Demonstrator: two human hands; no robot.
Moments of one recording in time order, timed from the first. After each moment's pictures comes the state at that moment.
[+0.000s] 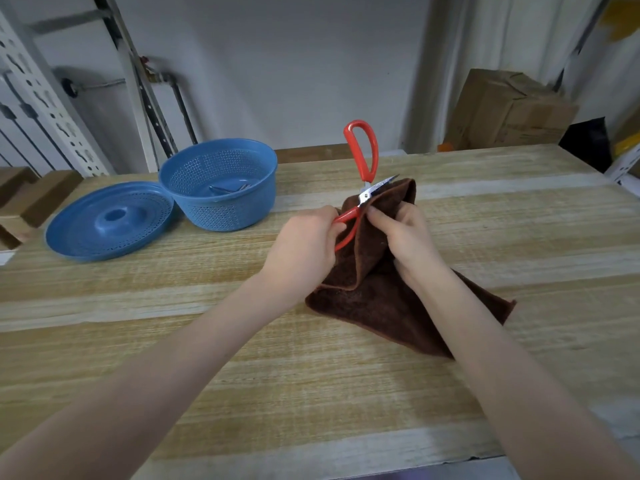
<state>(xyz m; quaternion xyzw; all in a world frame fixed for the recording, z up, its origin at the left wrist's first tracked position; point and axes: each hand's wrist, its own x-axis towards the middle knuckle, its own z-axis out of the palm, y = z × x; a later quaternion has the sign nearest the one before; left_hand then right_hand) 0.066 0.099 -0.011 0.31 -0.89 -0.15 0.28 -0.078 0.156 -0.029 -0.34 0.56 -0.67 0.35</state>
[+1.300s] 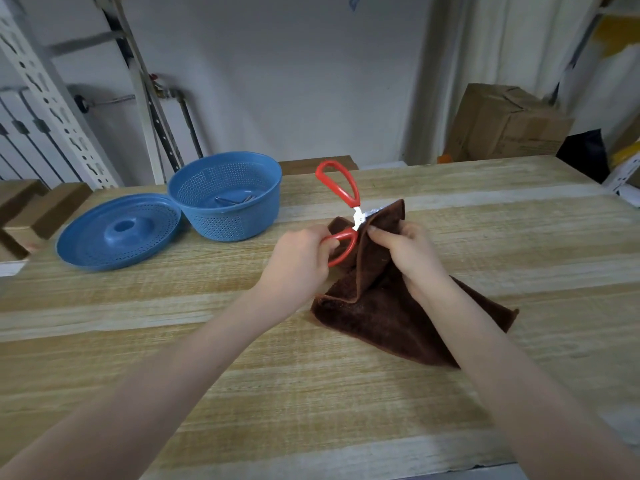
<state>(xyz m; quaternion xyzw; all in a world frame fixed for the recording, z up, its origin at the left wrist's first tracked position) 0.079 0.098 -0.014 0.34 -0.88 -0.20 0.27 -0.079 0.159 -0.033 -0.30 0.62 -0.63 0.35</state>
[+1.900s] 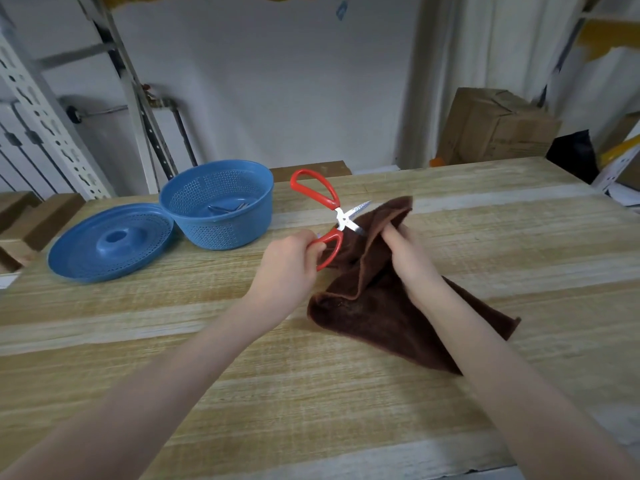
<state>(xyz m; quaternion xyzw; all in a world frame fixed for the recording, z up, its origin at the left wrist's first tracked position) 0.079 0.093 -0.018 0.35 -0.86 -0.20 0.30 -0.084 0.168 -0.029 -0.32 0.62 -0.63 0.34</state>
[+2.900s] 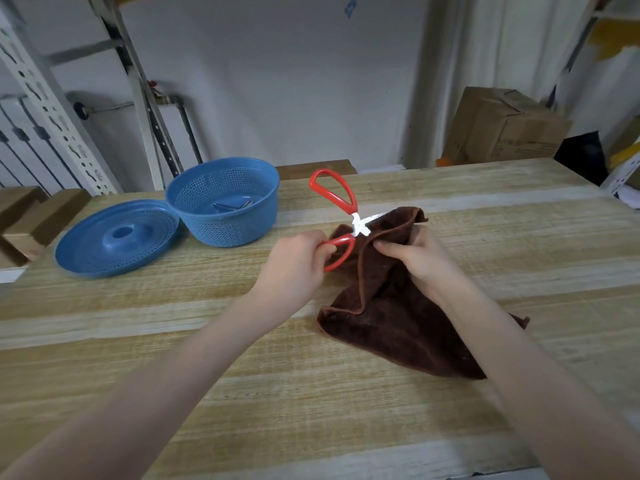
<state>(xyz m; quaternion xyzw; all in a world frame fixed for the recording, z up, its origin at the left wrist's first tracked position) 0.079 0.091 -0.016 0.32 -0.89 -0.18 0.28 -0.100 0.168 -0.031 -0.36 0.61 -0.60 0.37</state>
